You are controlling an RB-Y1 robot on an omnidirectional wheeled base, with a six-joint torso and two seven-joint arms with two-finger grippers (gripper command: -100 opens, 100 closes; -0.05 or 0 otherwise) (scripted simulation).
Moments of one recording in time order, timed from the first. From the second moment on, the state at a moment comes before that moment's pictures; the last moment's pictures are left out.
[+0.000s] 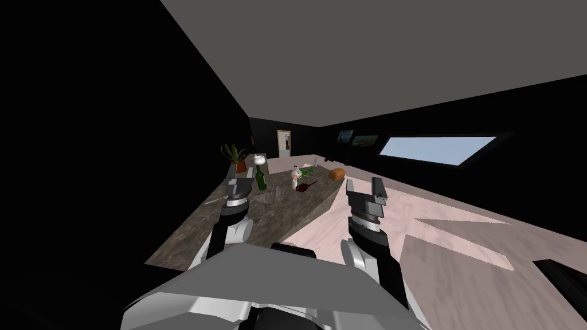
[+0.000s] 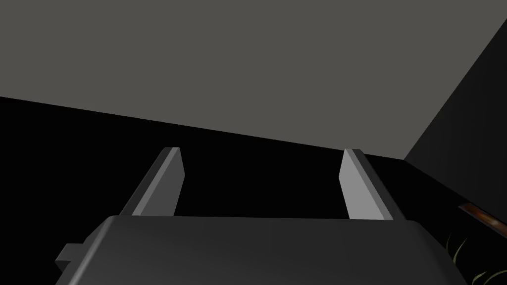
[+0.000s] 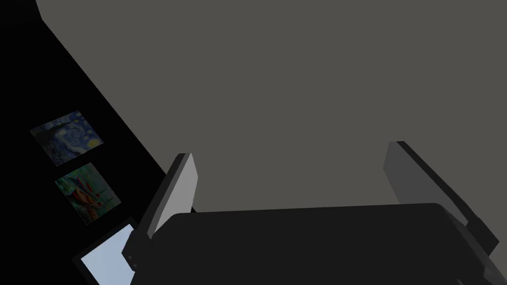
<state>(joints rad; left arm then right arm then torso) 0.45 -0.02 0.02 -2.33 0.00 -0.61 0.17 0.50 0.02 0.04 -2.33 -0.04 -0.57 0.00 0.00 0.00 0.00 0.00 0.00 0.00</state>
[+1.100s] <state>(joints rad) 0.45 -0.02 0.03 -2.33 0.00 -0.61 0.17 0.77 -0.18 -0.21 -2.26 0.06 -0.49 0.00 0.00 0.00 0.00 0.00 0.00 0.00</state>
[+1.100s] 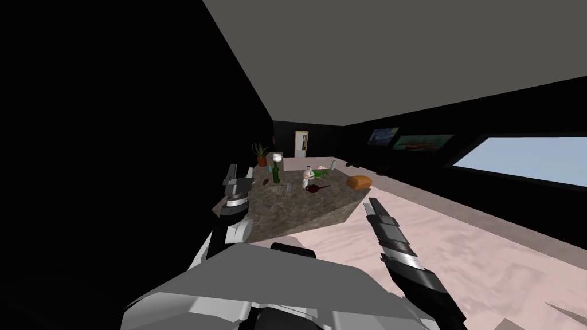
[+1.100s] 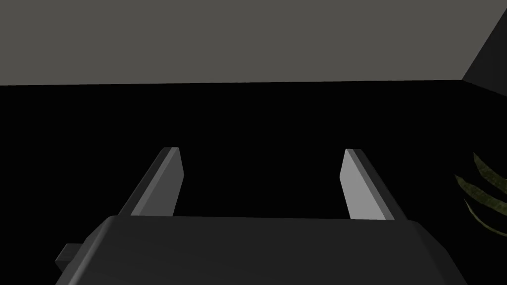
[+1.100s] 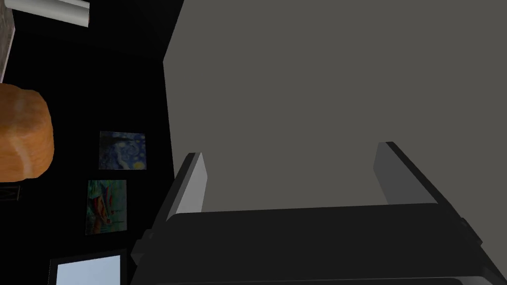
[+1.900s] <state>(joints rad) 0.45 -0.02 0.03 -2.33 0.00 -0.61 0.17 0.99 -0.26 -0.36 -2.19 0.16 -0.45 0.00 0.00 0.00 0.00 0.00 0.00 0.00</state>
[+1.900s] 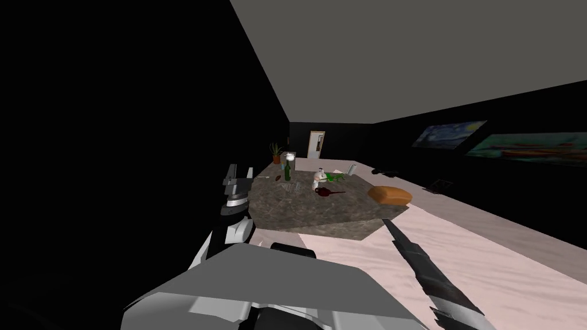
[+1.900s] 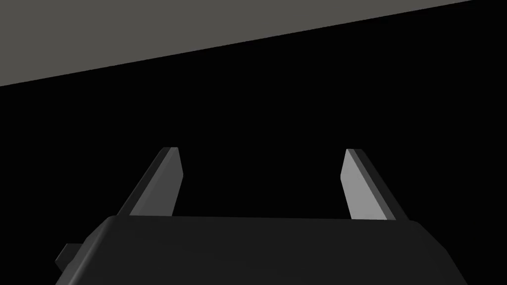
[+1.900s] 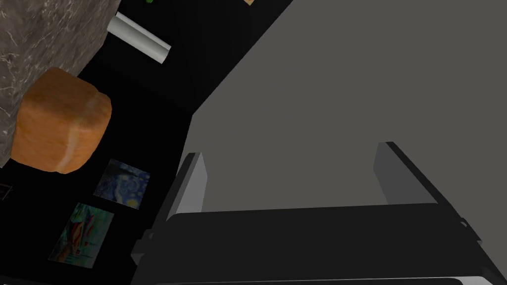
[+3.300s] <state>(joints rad) 0.45 -0.02 0.03 -2.33 0.00 -0.61 0.17 1.38 -0.44 -0.60 -2.09 0.37 -0.38 -0.02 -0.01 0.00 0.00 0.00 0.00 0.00</state>
